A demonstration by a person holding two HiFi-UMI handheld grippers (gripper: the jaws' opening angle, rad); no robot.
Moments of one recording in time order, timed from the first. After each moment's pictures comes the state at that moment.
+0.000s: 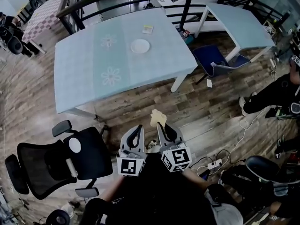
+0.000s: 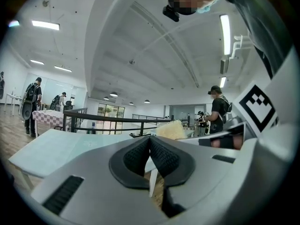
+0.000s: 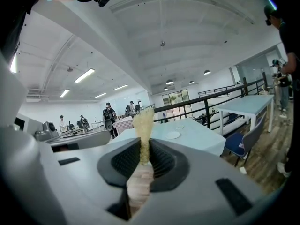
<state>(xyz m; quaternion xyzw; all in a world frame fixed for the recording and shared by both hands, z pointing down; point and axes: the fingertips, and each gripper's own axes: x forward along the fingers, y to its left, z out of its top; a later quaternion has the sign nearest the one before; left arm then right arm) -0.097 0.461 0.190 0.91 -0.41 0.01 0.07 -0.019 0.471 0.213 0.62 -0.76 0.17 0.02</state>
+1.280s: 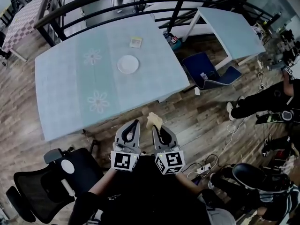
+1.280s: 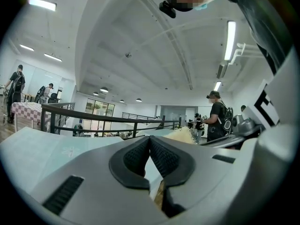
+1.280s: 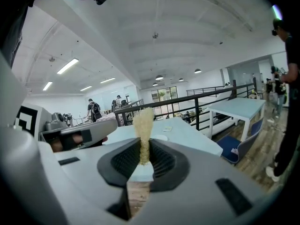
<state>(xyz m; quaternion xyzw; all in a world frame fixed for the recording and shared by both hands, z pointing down) -0.036 0.258 0.186 0.94 -0.34 0.01 0.09 0.031 0.304 0.218 0.68 -0.71 0.19 0.06</state>
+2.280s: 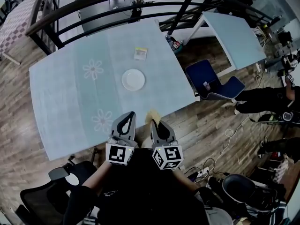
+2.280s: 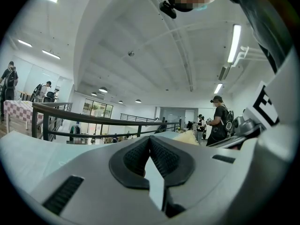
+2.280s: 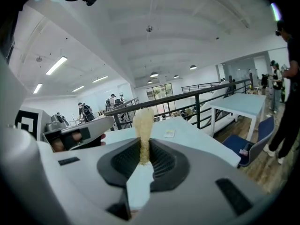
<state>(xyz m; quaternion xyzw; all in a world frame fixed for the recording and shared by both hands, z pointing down) -0.045 0.073 0.183 0.94 -0.32 0.00 0.08 0.030 0.131 0.222 0.69 -0.68 0.22 0.06</state>
